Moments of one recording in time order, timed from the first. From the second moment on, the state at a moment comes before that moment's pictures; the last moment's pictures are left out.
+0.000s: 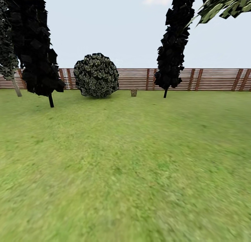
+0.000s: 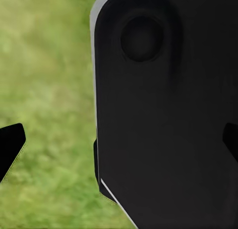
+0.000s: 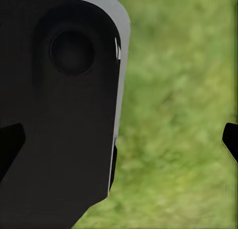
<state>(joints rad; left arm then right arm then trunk) 0.08 0.04 0.00 -0.15 0.00 0.00 -0.01 -0.06 -0.07 0.02 0.03 0.09 0.00 0.00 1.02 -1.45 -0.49</state>
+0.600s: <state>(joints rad) 0.08 0.04 0.00 -0.15 0.00 -0.01 0.00 -0.06 -0.07 0.02 0.03 0.09 0.00 0.01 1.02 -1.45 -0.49</state>
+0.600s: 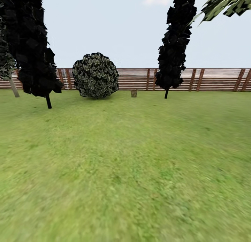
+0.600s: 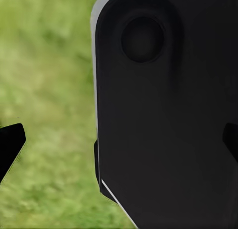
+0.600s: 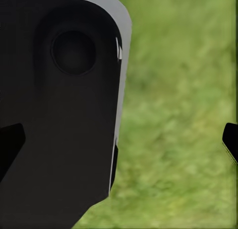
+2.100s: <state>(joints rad) 0.08 0.04 0.00 -0.15 0.00 -0.01 0.00 -0.06 -0.07 0.02 0.03 0.09 0.00 0.01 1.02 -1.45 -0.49</state>
